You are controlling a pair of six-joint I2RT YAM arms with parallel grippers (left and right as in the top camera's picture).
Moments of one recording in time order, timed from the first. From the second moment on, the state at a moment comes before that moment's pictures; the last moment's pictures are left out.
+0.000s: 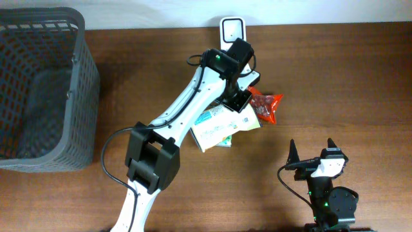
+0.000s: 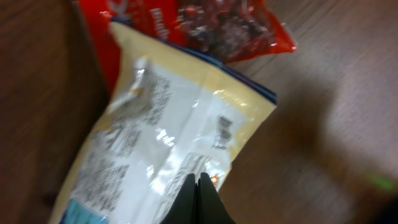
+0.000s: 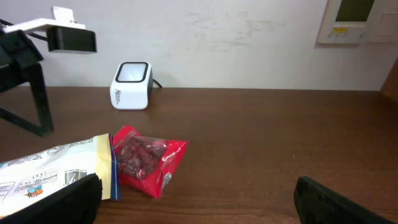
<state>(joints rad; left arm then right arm) -0.63 2.30 2.19 -1.25 0.24 0.04 0.01 0.01 0.01 -0.08 0.00 0.00</state>
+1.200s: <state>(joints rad) -0.51 2.45 2.43 -1.58 0.10 0.02 0.01 0.01 0.01 -0.08 0.00 0.00</state>
